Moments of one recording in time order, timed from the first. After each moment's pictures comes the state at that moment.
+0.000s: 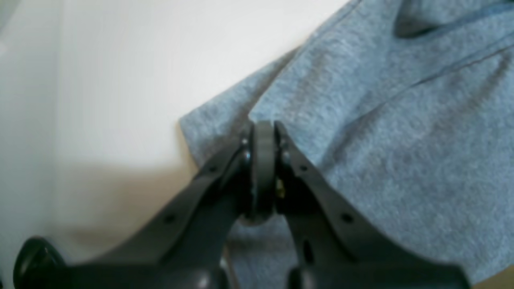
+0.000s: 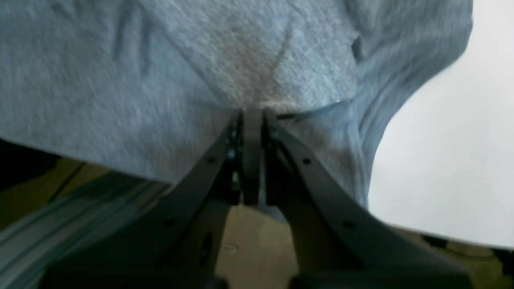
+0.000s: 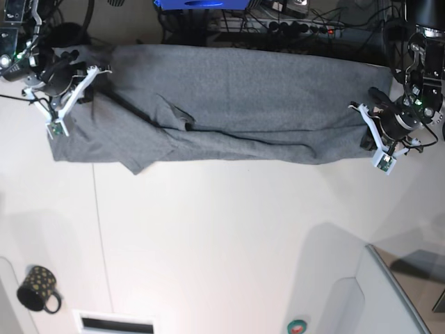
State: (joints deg) left arm 13.5 -33.5 -5.5 84.0 -12.1 -25.8 29.9; right arm -25.2 7.0 15.4 107.6 17.9 22.5 -61.9
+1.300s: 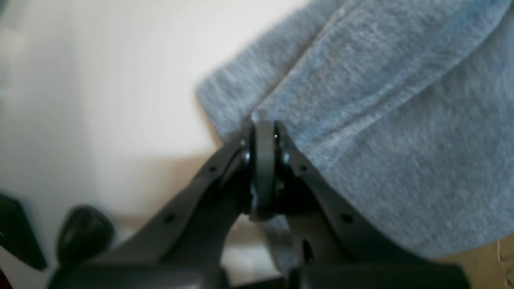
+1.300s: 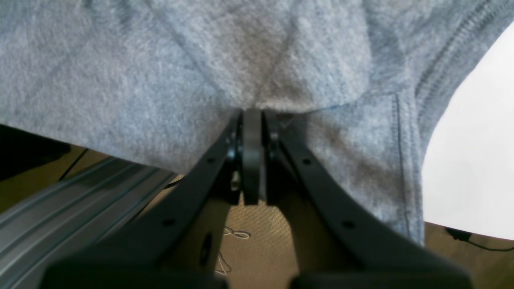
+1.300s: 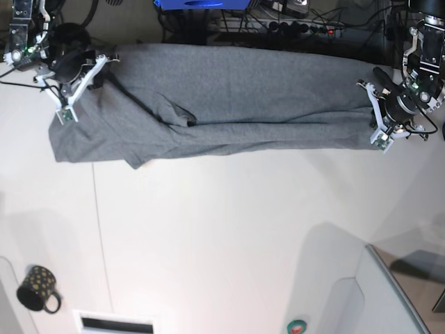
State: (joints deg) left arm 18.4 -35.2 -5.0 85.1 -1.4 -25.8 29.7; right arm -26.3 7.0 13.6 100.5 17.5 22.5 -57.0
